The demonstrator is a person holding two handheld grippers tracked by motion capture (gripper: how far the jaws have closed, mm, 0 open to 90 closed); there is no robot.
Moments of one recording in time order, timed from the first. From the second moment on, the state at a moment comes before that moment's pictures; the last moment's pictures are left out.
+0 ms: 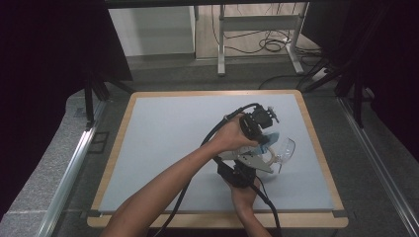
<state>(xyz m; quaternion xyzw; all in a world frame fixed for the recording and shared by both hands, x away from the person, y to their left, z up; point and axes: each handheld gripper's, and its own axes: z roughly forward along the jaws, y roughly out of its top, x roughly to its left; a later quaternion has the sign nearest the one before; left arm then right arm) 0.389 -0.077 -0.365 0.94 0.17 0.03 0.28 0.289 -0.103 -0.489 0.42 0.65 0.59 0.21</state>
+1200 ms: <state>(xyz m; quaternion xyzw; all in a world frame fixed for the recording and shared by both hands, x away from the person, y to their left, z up) 0.389 -0.079 -0.367 0.95 0.17 0.03 0.28 0.288 -0.103 -0.487 0.43 0.65 0.60 0.21</state>
